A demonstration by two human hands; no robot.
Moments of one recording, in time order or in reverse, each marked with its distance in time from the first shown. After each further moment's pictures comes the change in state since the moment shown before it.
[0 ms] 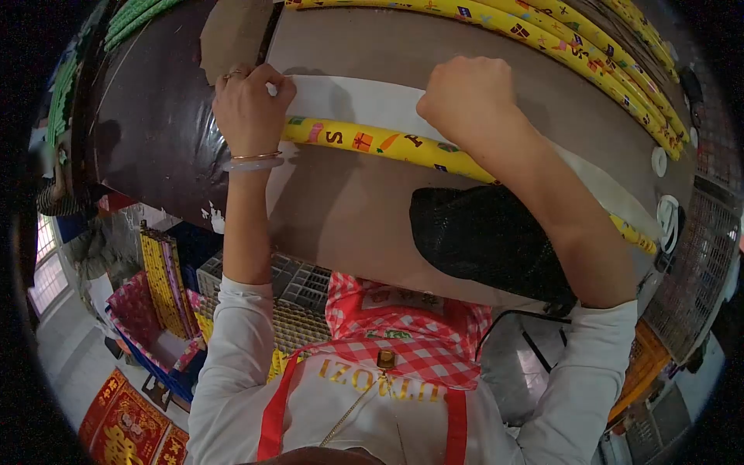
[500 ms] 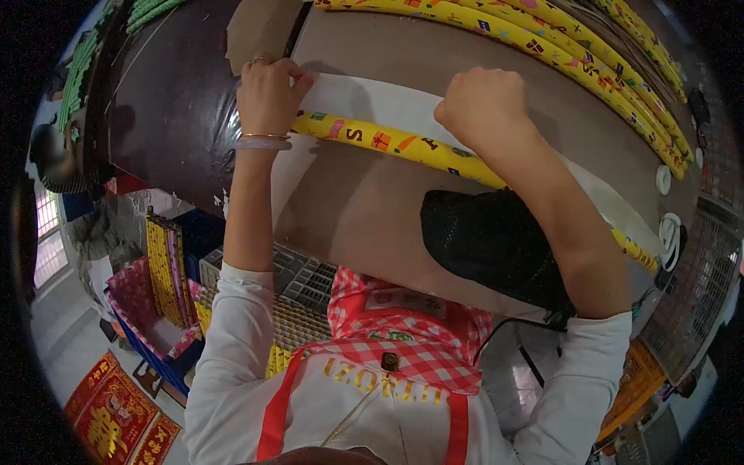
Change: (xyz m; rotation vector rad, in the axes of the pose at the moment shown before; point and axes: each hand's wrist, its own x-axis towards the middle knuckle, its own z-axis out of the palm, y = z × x) left_hand 0.007 -0.008 -0.004 -0.030 -0.180 -0.036; right_hand -0.001 -0.005 -0.009 -0.053 -0.073 0.033
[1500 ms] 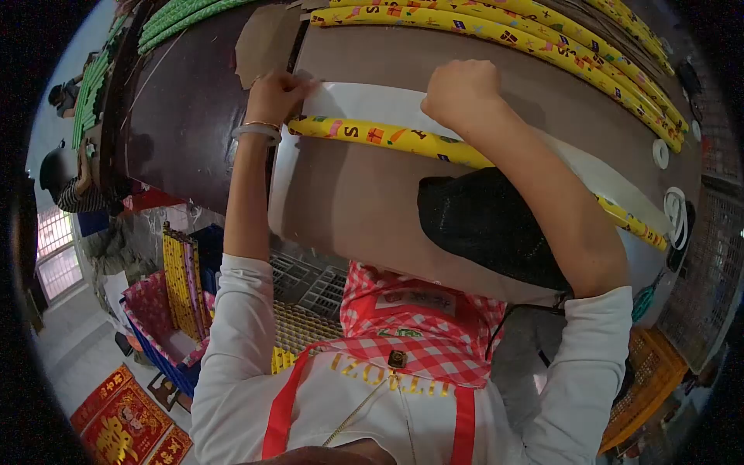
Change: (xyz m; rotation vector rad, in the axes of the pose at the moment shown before) left_hand 0.018 -0.033 0.014 -0.268 -0.337 -0.112; right_hand 0.000 0.001 -0.004 0.040 -0.091 0.014
